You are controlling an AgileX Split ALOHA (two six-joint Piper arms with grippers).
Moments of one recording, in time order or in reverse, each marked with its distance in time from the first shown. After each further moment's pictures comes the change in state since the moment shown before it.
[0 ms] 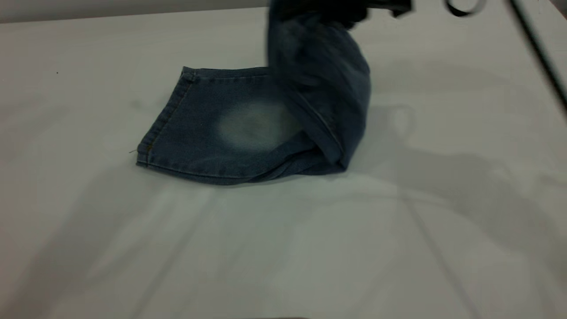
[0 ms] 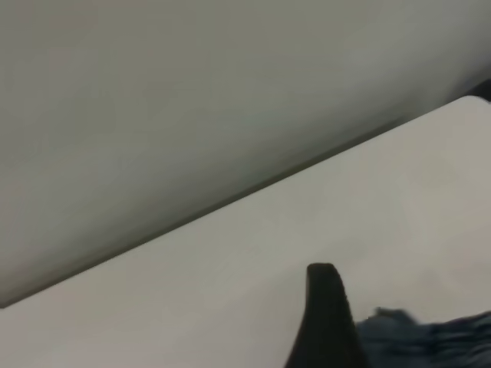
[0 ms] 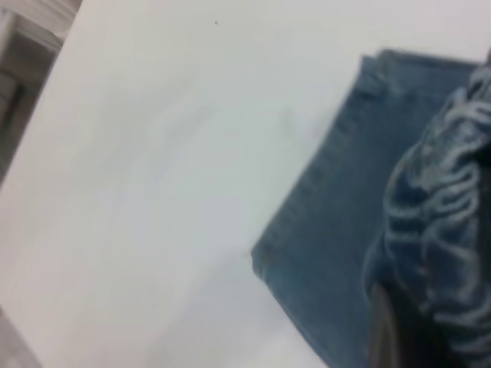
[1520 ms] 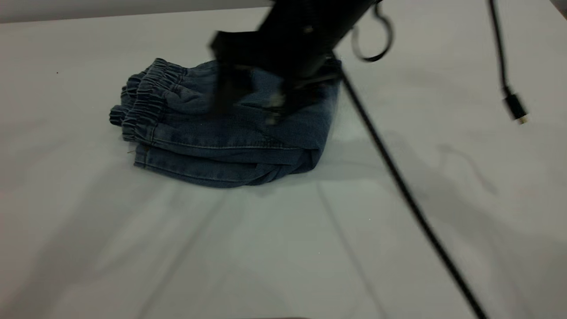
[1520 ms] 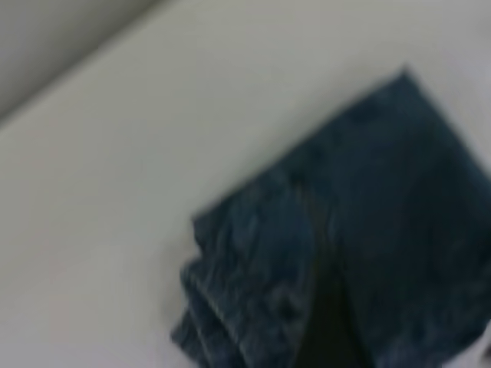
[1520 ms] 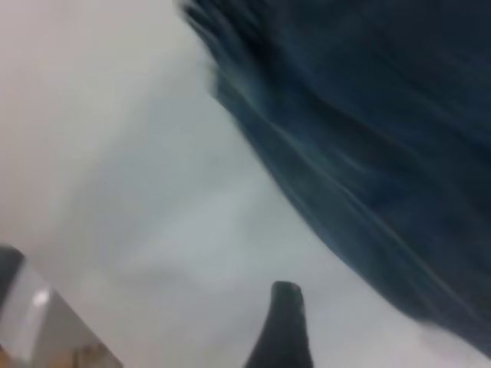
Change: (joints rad) left arm 0.002 0.059 0.000 0.200 0.389 0.058; right arm 0.078 0.267 -0.321 -0.850 0.158 0.790
